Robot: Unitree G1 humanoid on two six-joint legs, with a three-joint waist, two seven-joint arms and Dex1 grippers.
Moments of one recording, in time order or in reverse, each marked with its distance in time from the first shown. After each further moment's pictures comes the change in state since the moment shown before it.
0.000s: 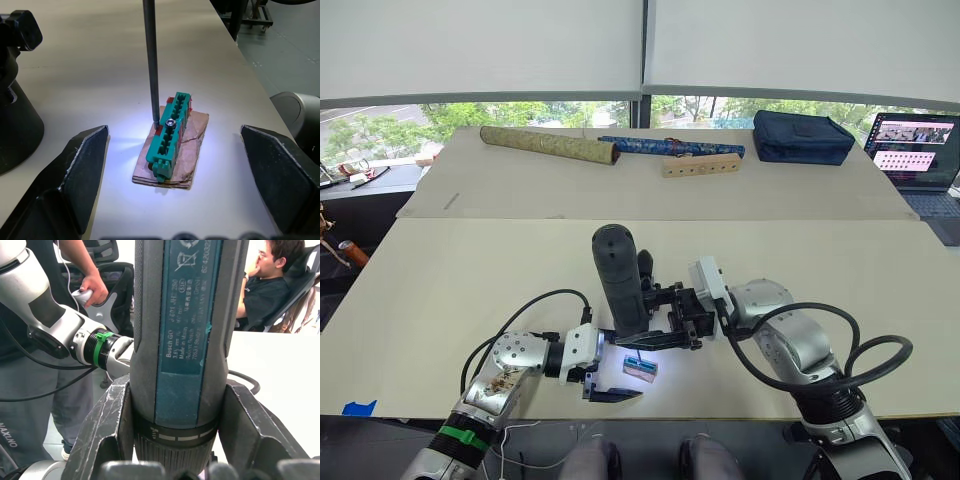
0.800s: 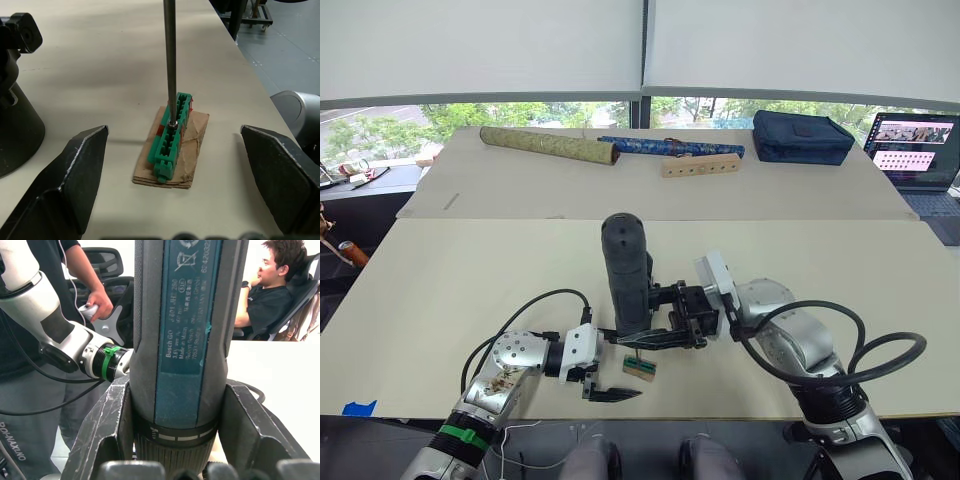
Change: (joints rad) left arm 0.002 -0.001 -0.001 0.010 0.000 -0.016 -0.001; right arm 0.000 -0.008 -0.010 -0.010 0.068 0.041 -0.003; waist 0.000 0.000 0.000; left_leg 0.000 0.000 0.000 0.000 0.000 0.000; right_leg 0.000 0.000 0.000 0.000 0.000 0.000
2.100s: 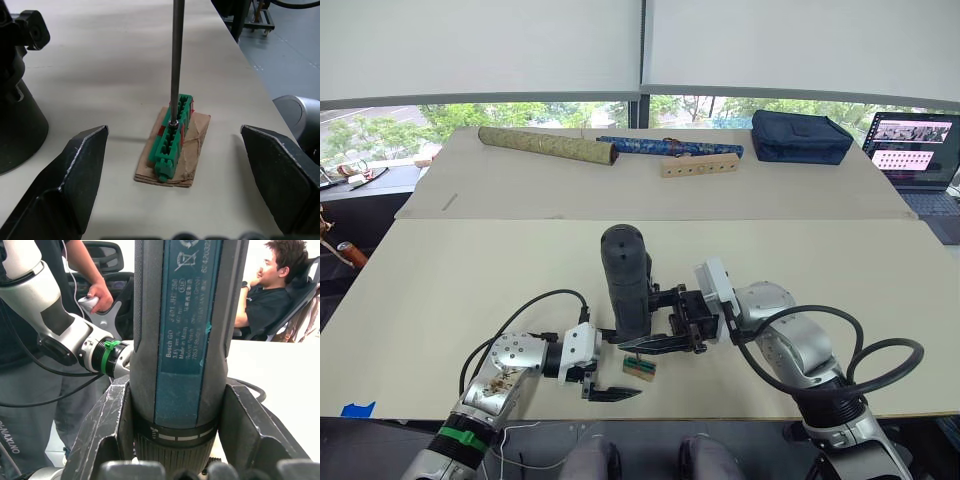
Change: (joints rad) left arm 0.013 -0.005 0.029 -0.007 -0.018 0.017 0.009; right arm 0.019 0.003 0.007 0.000 -0.028 -0.049 0.015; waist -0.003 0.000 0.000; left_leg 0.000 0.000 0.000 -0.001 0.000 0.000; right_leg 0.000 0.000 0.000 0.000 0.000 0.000
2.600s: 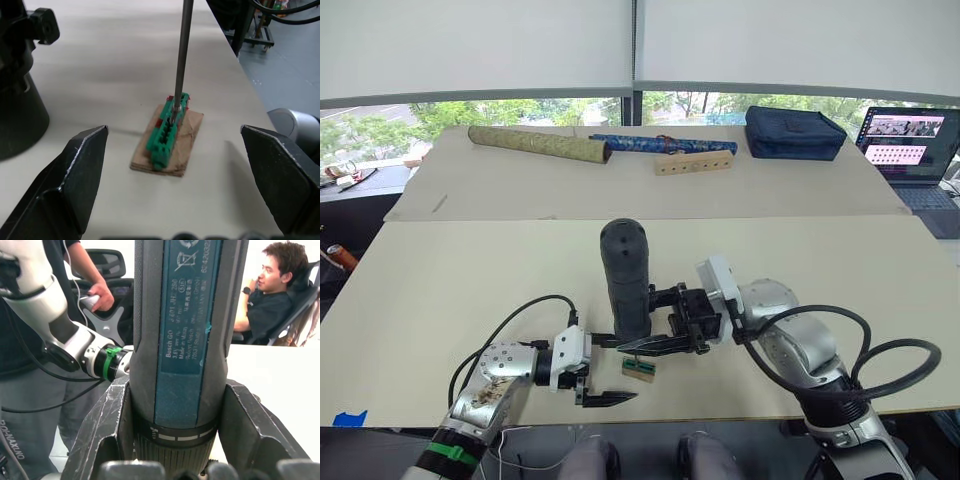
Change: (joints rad) left arm 0.090 0.037 0.052 -0.095 -0.071 0.048 0.001; right arm -0.020 -0.010 -0.008 -0.061 0.049 0.057 -0.007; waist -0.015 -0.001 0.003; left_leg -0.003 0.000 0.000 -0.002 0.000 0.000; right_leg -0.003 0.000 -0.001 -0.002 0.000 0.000
